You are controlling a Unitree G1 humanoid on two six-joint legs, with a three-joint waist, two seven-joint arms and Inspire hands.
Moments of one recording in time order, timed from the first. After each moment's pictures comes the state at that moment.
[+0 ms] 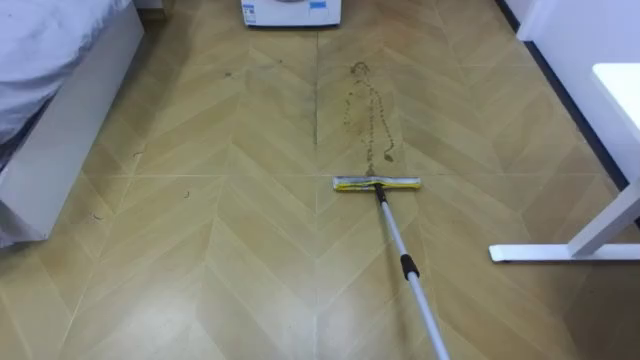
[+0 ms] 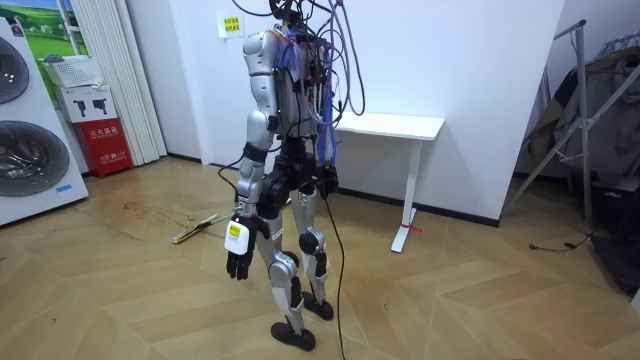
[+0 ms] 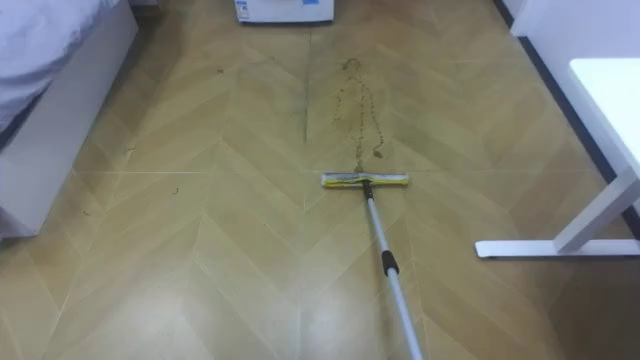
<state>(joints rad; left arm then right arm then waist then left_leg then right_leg) 0.20 0.18 0.10 1.12 0.17 0.21 0.08 0.12 -0.23 0.06 1.28 -0.20 0.21 0.06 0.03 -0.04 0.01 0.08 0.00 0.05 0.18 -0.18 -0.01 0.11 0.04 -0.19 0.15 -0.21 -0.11</state>
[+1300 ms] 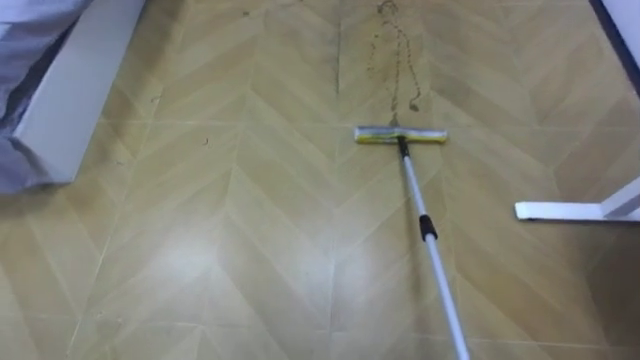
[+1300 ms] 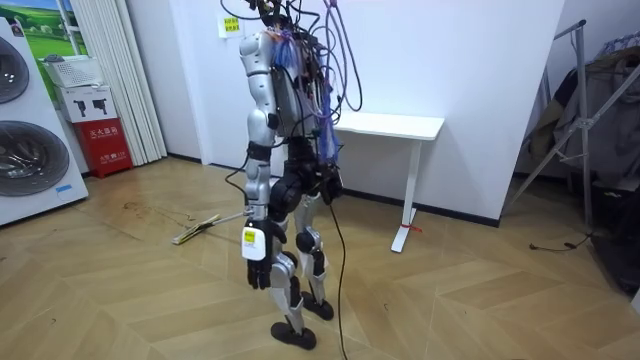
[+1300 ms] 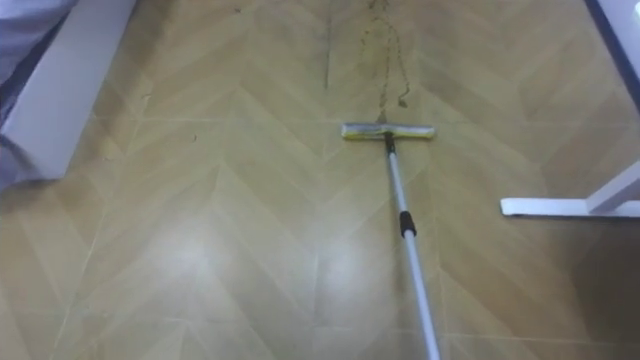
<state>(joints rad) 0.08 0.18 0.05 1.24 0.17 0.24 0.06 0.02 -0.24 0.10 1.37 0.06 0.22 0.00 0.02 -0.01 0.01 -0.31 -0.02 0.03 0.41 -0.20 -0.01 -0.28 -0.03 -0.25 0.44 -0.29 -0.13</state>
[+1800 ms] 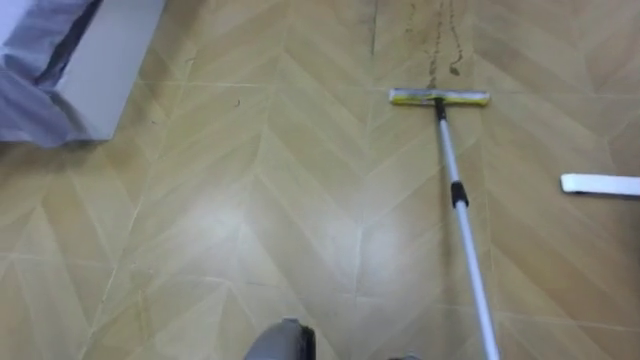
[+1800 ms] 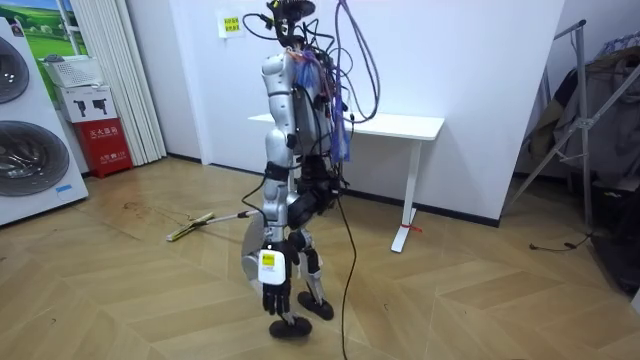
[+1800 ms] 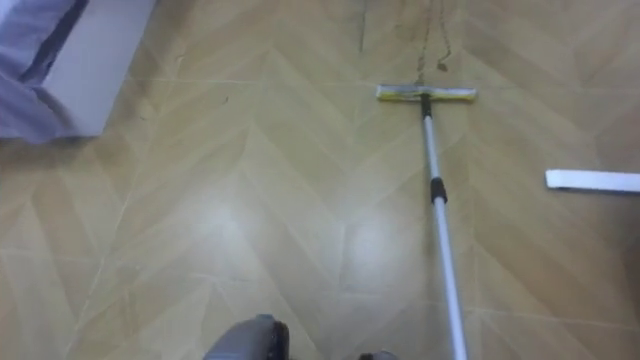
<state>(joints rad) 0.04 0.21 -0.02 1.27 0.07 0.23 0.09 -0.25 -0.32 0.10 1.46 0.21 0.22 0.01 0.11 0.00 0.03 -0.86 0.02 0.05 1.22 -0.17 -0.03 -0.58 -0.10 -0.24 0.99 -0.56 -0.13</state>
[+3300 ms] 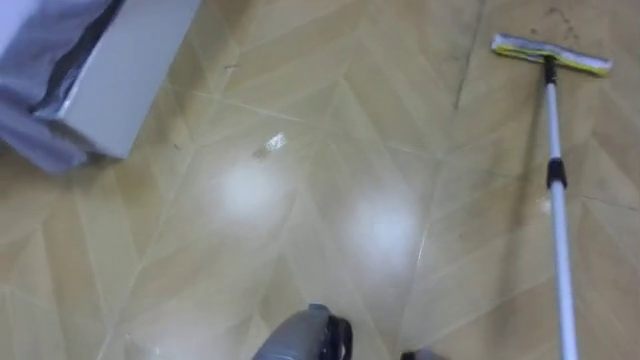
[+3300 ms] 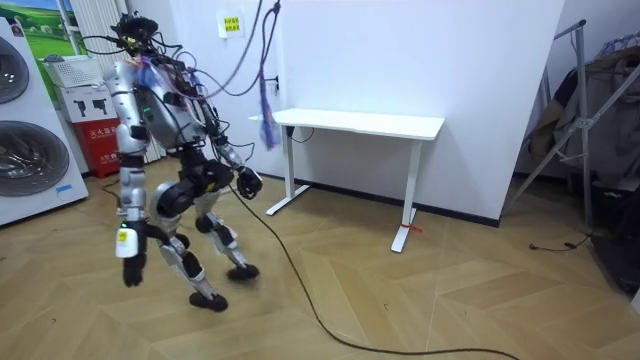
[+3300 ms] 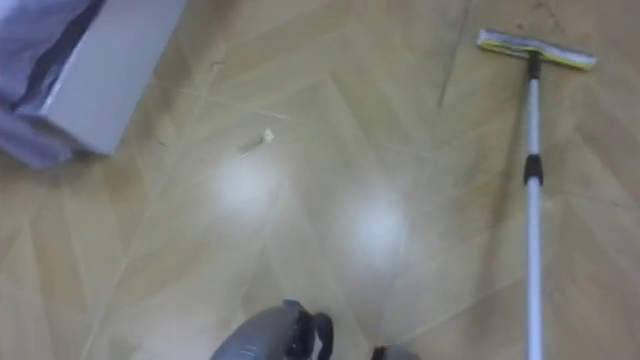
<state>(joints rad) 0.03 0.21 -0.10 1.17 -0.01 0.19 0.15 -0.05 -0.37 0.22 1.51 0.43 0.26 -0.08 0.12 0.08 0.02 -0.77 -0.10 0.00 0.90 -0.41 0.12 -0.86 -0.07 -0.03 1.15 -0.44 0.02</state>
